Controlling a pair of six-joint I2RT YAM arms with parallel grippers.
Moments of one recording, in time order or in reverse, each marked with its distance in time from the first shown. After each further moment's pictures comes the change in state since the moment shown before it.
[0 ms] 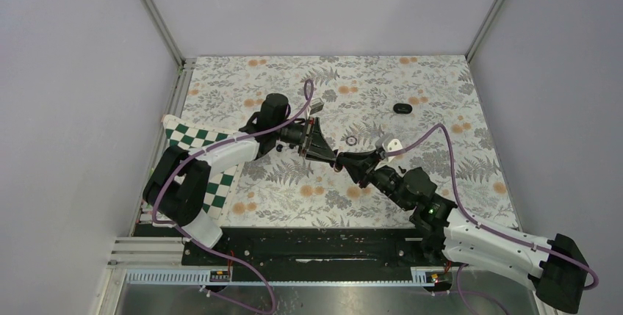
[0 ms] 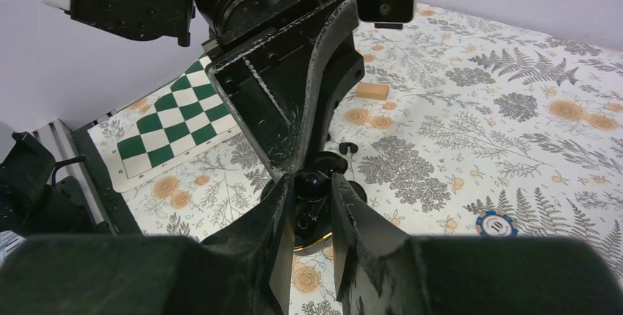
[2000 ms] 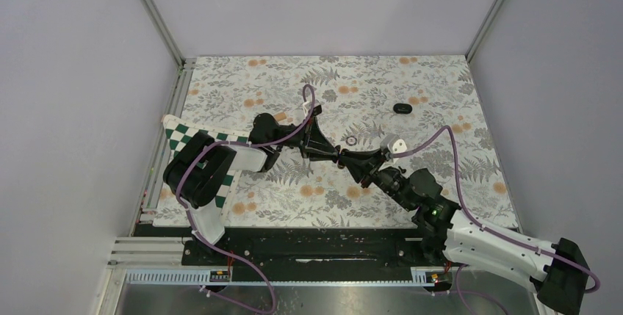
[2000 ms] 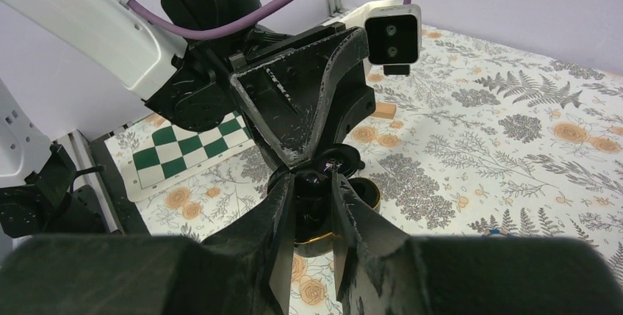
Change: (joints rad) left arm -0.007 0.184 -0.179 1.082 -0.015 -0.826; right arm -0.001 -0.055 -0.006 0.010 -0.014 -0.003
